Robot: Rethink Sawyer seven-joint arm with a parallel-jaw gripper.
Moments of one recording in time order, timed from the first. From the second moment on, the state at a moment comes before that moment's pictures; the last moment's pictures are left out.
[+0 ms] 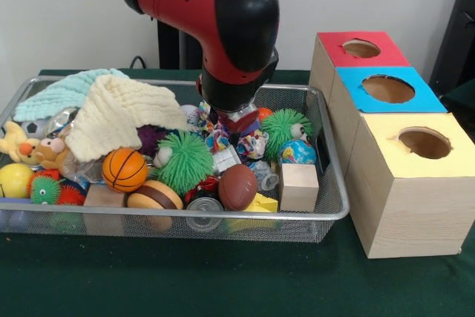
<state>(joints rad) -0.03 -0.23 -0.38 1.46 0.31 0.79 2.23</state>
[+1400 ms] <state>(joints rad) 0.10 -0.20 -0.49 1.47 0.30 0.55 2.23</state>
